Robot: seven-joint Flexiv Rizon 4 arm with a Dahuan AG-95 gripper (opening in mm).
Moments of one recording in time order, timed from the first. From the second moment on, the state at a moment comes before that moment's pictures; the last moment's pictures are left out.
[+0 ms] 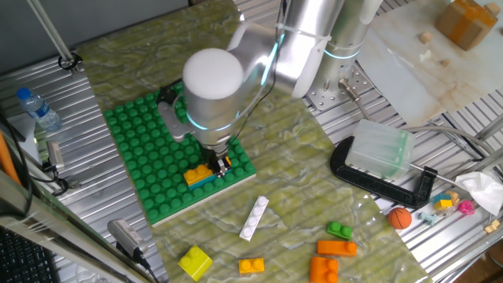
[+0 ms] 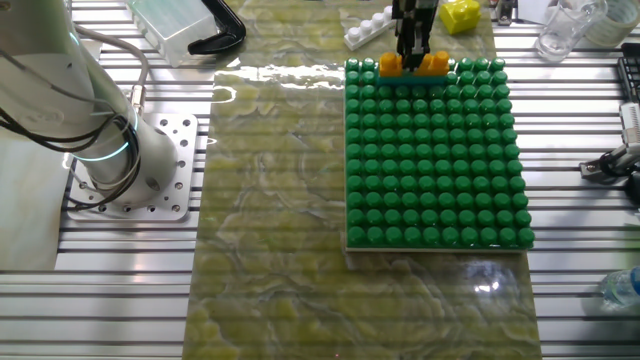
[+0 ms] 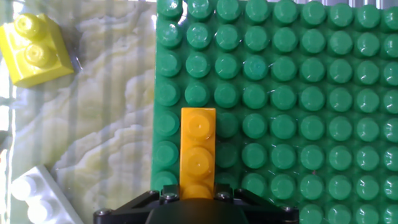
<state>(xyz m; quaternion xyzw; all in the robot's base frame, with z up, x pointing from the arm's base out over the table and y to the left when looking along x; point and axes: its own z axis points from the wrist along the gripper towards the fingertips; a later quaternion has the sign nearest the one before) 0.518 0.166 0.100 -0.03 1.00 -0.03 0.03</state>
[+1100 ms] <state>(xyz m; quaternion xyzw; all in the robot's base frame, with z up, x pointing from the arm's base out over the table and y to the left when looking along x) 0.520 0.170 0.142 -0.05 1.00 -0.01 0.02</state>
